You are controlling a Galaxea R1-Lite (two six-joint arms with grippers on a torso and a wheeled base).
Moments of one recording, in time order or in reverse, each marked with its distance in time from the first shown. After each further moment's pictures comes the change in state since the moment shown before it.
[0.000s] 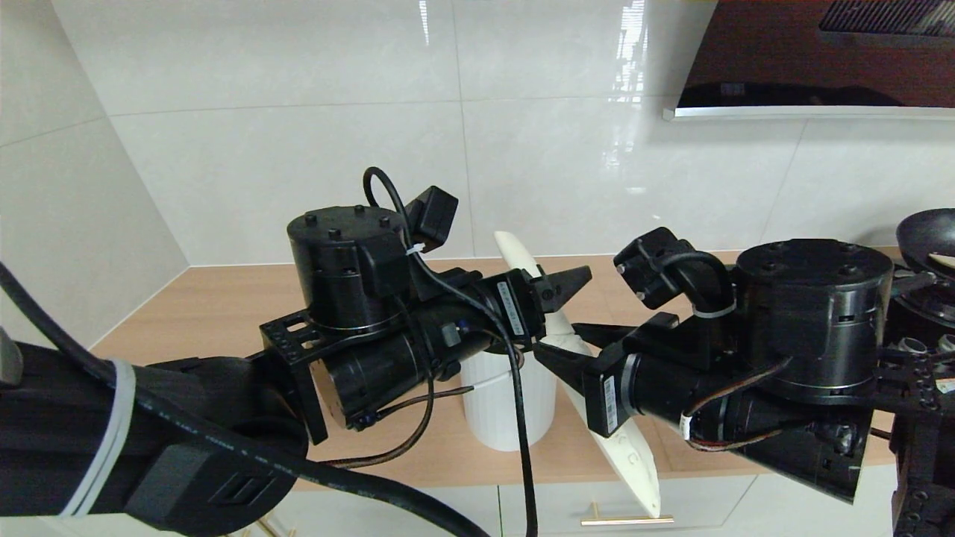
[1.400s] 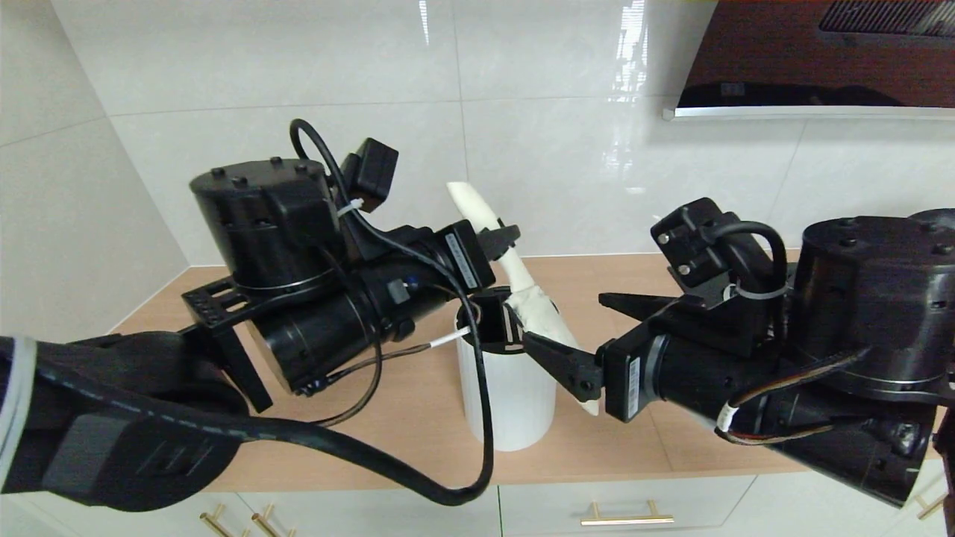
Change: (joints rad) left arm 0.085 -0.086 -0.014 0.001 -0.003 0.021; right arm 0.007 -0.070 0.015 -0.029 -0.026 0.004
